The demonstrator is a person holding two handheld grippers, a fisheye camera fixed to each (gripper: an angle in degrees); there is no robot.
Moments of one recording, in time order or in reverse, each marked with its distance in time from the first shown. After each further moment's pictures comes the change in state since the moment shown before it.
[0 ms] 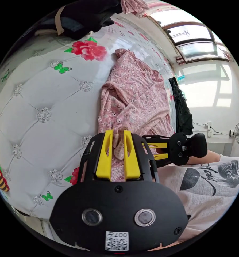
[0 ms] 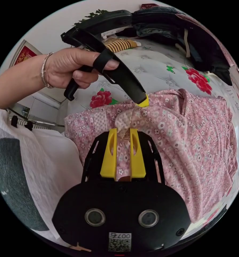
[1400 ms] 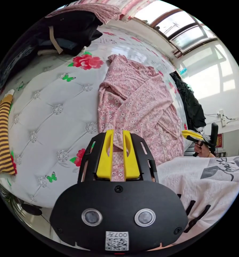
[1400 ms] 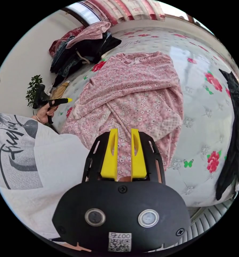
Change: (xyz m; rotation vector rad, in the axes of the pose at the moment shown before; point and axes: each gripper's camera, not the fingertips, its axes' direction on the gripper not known) left arm 0.072 0.114 0.027 0.141 -0.186 0.073; right arm -0.002 0.229 -0.152 0.302 0.077 0.857
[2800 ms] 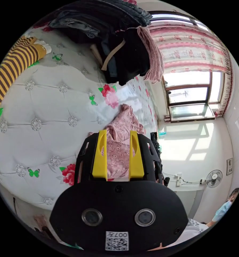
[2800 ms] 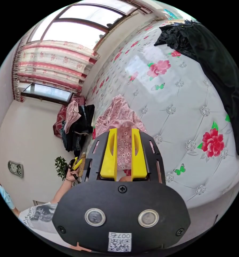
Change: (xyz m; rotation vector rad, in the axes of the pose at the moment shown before) left arm -0.109 -0.067 -0.111 0.310 0.389 -0.494; right arm 0.067 -0.001 -0.122 0.405 -0.356 0.565
